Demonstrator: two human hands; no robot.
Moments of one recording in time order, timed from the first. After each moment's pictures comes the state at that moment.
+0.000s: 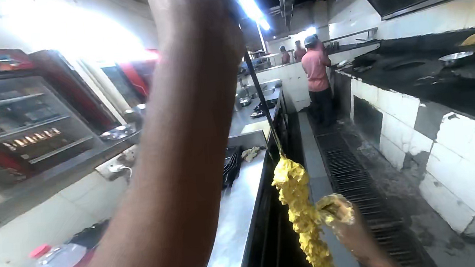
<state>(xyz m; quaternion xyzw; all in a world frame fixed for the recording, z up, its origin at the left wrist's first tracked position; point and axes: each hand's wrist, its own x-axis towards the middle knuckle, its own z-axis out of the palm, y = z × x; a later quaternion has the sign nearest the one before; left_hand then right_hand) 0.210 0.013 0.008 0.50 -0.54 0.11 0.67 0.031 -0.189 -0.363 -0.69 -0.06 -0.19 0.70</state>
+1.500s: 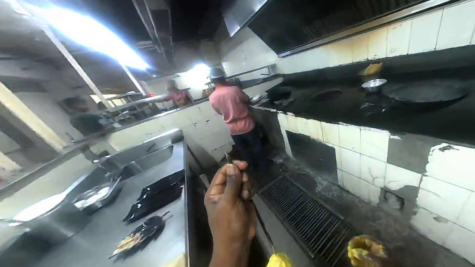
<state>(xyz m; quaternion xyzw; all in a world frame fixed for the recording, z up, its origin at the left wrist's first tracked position) 0.896 -0.310 -0.235 0.42 -0.35 -0.04 0.84 0.686 -0.440 -0.452 -0.54 0.28 -0.29 0.74</state>
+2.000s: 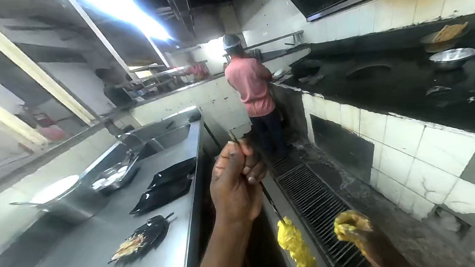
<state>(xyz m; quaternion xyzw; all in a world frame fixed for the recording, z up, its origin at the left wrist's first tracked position) 1.103 -0.440 -0.251 0.36 -0.45 -0.13 0.81 0.930 -0.589 -0.450 -0.57 0.19 -0.22 0.76</state>
